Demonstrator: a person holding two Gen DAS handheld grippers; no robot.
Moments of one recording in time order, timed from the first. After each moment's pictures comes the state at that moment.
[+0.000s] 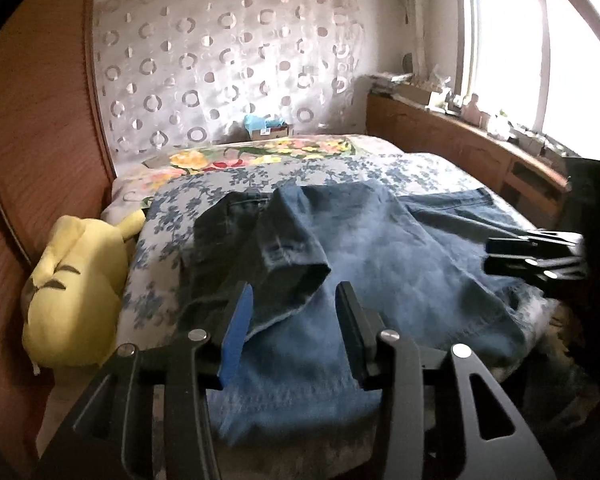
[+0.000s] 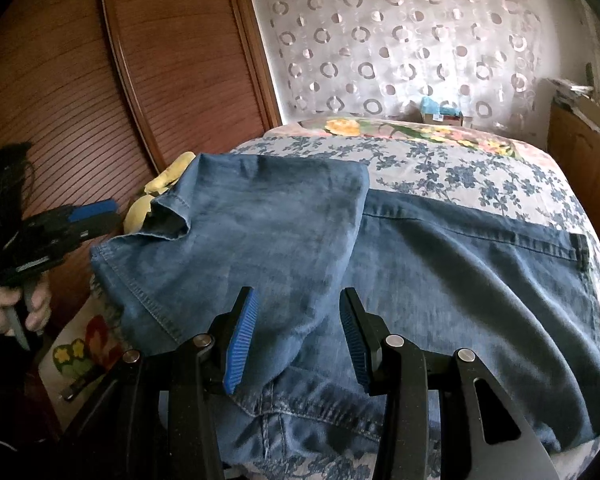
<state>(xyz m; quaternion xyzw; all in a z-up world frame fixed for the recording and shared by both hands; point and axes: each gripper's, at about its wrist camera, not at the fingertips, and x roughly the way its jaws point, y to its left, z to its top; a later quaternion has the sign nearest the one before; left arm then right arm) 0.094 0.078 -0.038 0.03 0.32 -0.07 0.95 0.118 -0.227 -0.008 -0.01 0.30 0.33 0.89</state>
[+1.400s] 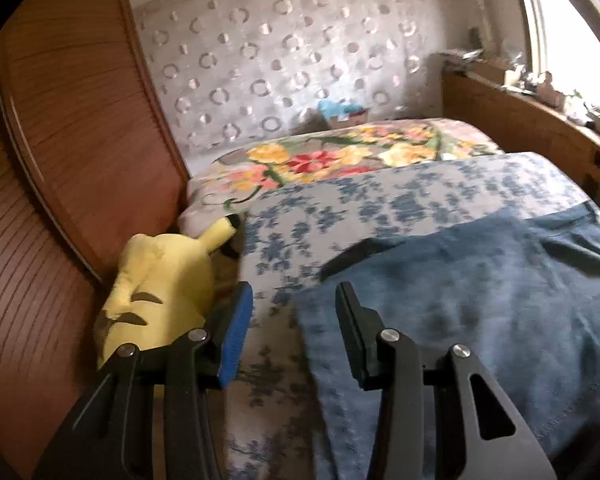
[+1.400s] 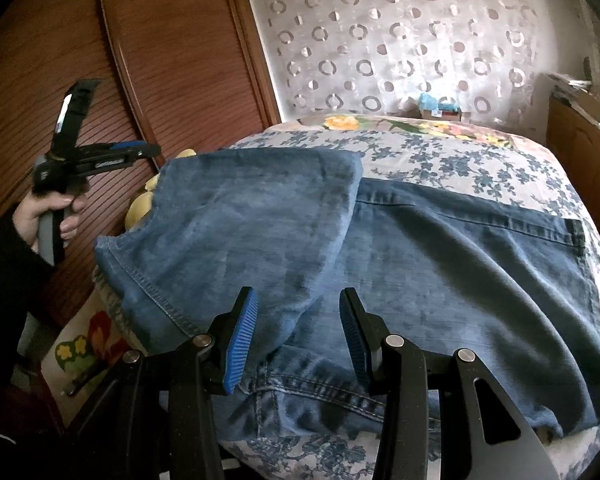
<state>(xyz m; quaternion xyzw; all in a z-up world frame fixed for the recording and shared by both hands) 0.166 0.131 -0.015 0.08 0.33 0.06 0.94 0.113 -0.235 -0.017 0.01 0.30 0.33 0.89</state>
